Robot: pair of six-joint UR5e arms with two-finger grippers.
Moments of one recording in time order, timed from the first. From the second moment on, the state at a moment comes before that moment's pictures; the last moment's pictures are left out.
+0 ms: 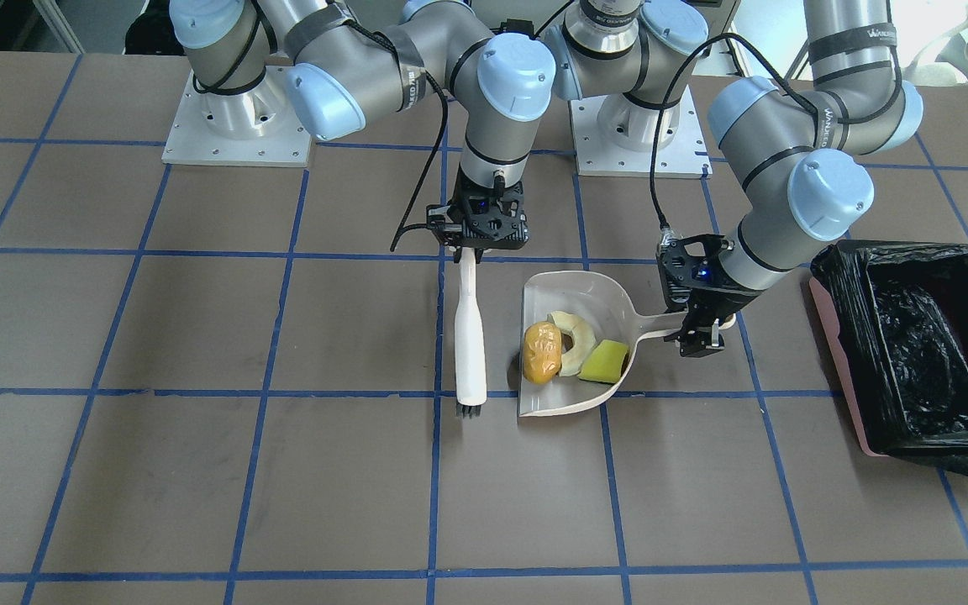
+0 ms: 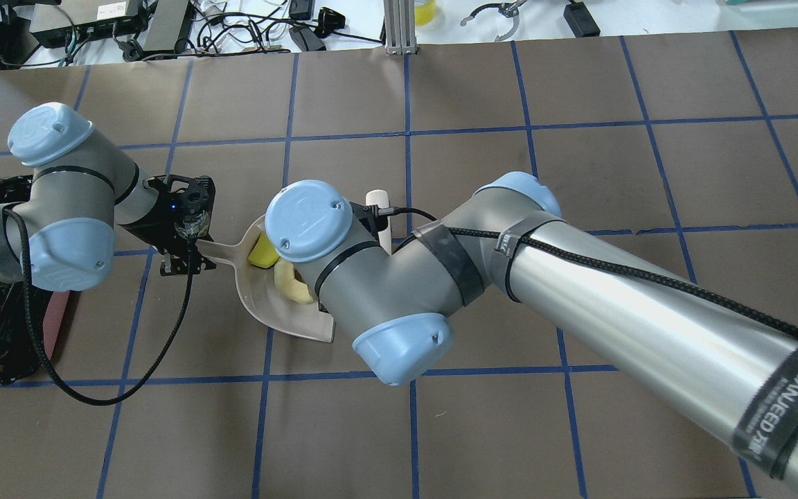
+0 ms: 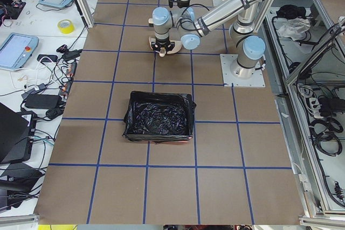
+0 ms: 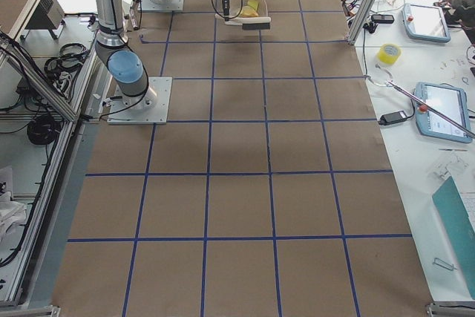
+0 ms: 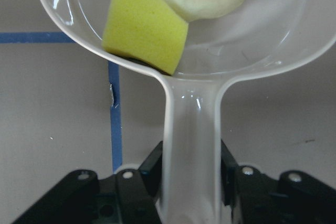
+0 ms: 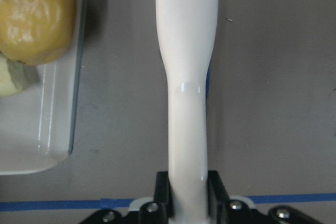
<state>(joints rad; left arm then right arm) -1.32 -1.71 -2.04 -1.03 1.41 1.81 2.19 -1.29 1.78 -2.02 -1.69 0.56</state>
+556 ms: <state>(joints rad) -1.28 -1.71 -2.04 -1.03 1.27 1.79 2.06 -1.34 1.80 -1.98 -1.71 0.38</state>
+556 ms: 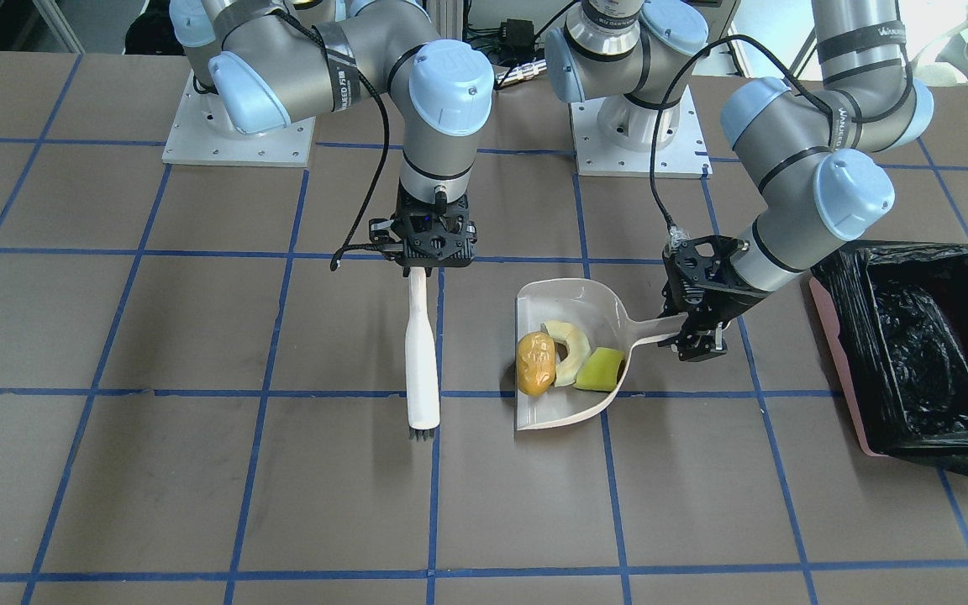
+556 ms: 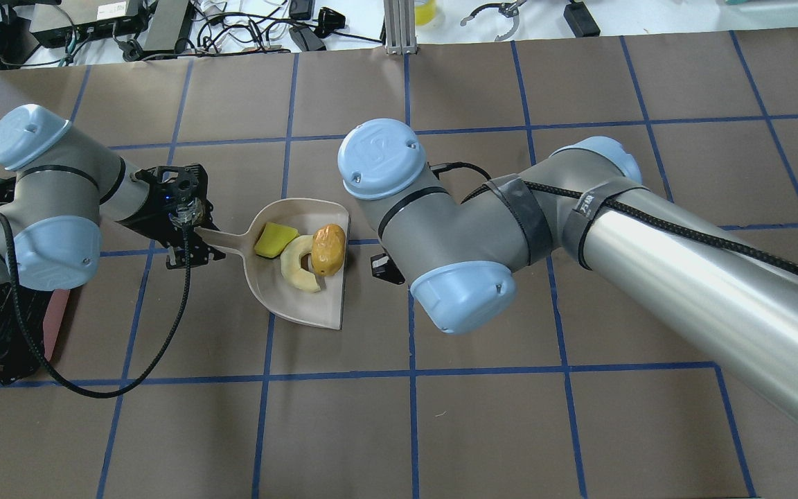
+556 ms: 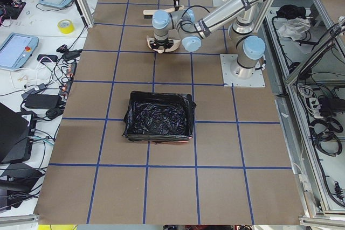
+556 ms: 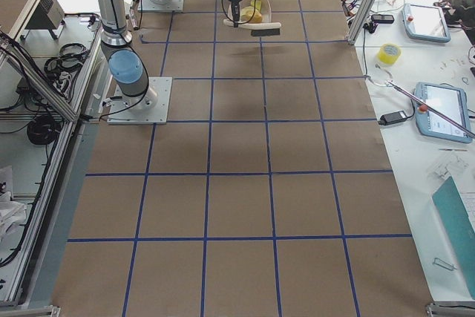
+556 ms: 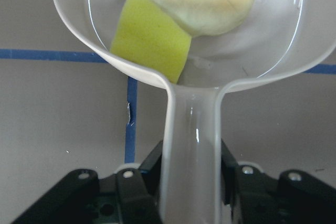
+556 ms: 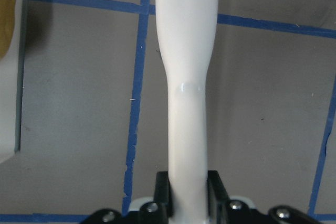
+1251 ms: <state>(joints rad) -1.27 -1.71 -2.02 -1.03 1.13 1.76 2.02 -1.35 1.81 -1.97 -1.72 0.33</state>
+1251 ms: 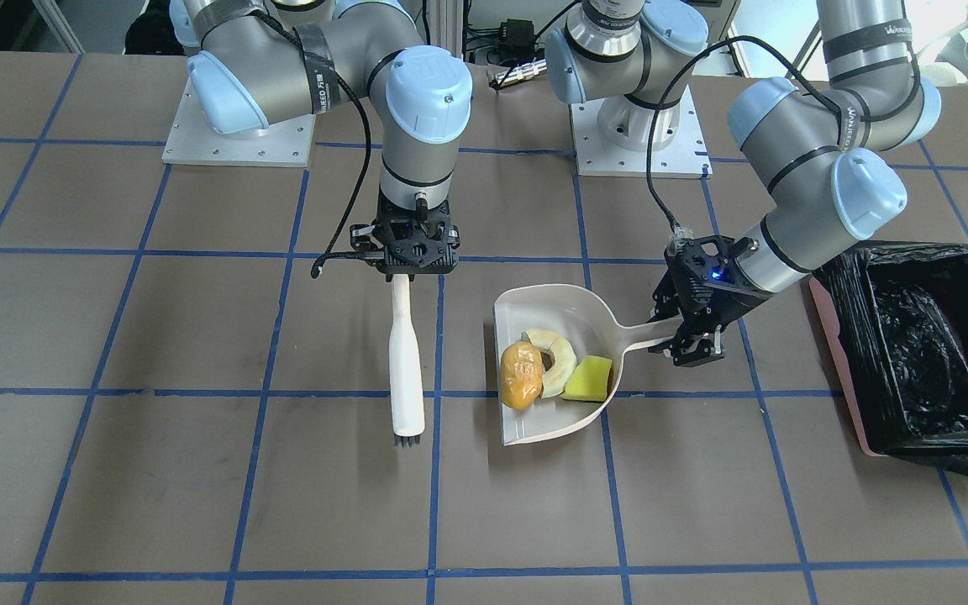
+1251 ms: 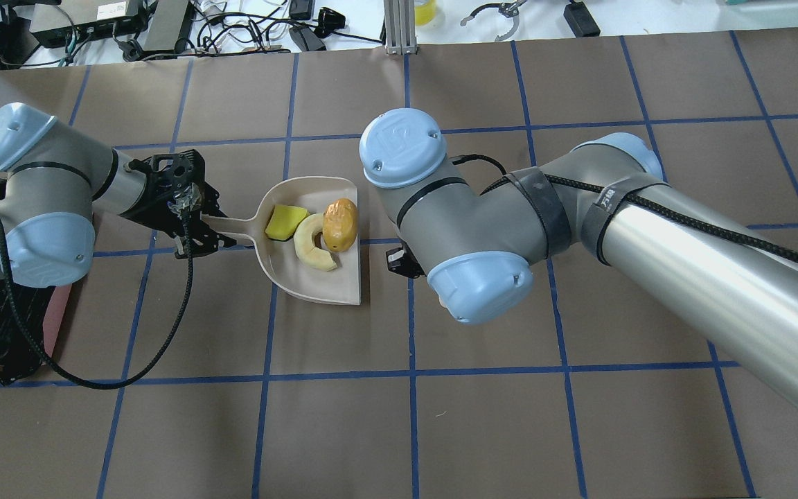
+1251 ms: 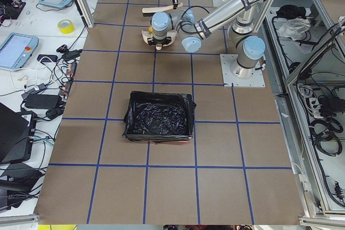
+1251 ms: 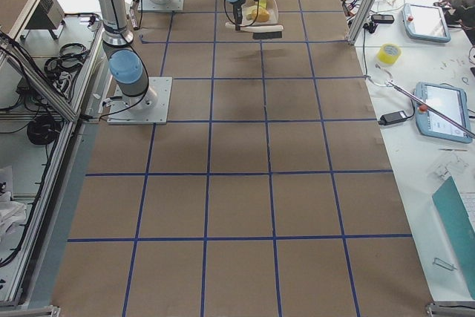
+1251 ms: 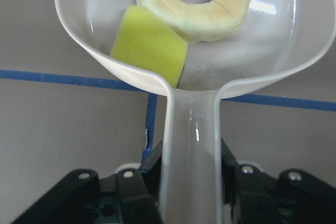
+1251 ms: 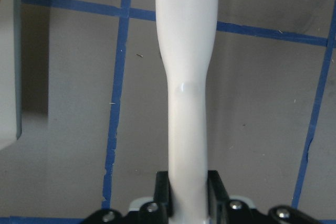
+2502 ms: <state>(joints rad) -0.96 -1.72 -1.85 -1.46 0.73 1.94 1.41 -1.34 1.81 -2.02 -1.74 -0.33</state>
